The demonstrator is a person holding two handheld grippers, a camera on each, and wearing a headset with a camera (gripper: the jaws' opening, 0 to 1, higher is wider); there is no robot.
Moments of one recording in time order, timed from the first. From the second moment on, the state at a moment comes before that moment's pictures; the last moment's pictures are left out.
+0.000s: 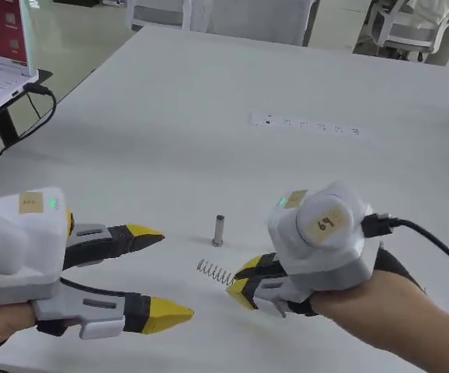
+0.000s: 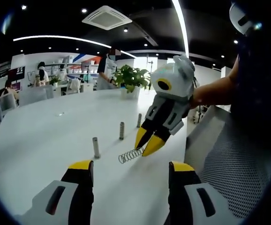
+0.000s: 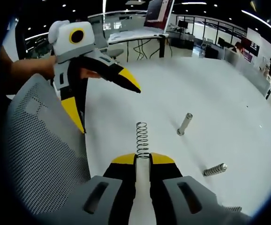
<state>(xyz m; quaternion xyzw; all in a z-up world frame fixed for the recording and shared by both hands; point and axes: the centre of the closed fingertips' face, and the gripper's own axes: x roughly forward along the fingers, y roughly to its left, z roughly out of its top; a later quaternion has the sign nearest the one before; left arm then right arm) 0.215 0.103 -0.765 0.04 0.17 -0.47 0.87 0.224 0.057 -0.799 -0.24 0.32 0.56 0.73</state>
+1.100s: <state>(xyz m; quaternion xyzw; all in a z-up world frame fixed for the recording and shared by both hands) 0.190 0.071 -0.740 0.05 0.14 -0.56 0.81 0.186 0.056 -0.753 -0.34 0.23 0.66 0.63</state>
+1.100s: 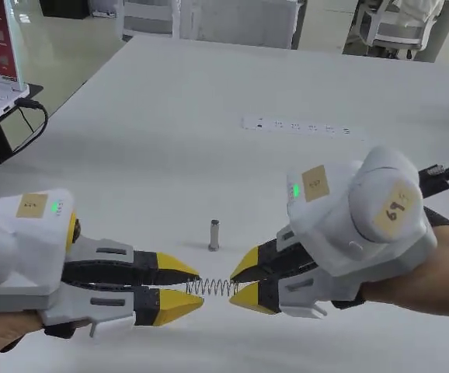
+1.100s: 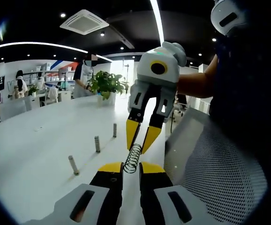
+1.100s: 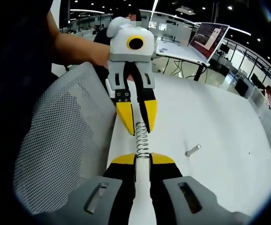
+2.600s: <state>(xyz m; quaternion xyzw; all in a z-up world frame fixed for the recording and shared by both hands) 0.182 0.059 -0.737 0.07 0.13 -0.58 0.80 0.174 0.064 -0.713 -0.31 0.25 0.69 0.60</state>
